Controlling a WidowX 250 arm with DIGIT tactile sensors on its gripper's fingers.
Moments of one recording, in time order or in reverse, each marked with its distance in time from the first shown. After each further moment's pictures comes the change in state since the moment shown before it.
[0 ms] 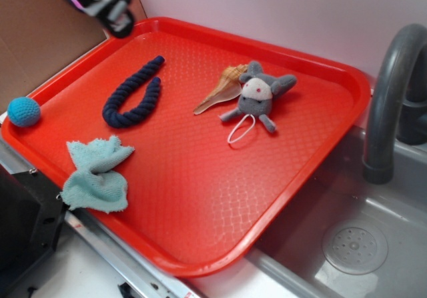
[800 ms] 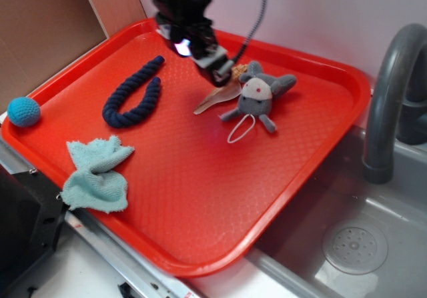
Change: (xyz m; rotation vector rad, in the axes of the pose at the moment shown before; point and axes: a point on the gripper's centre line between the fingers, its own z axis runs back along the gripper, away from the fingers) arm 0.042 -0.013 -0.111 -0.012 0.166 -0.080
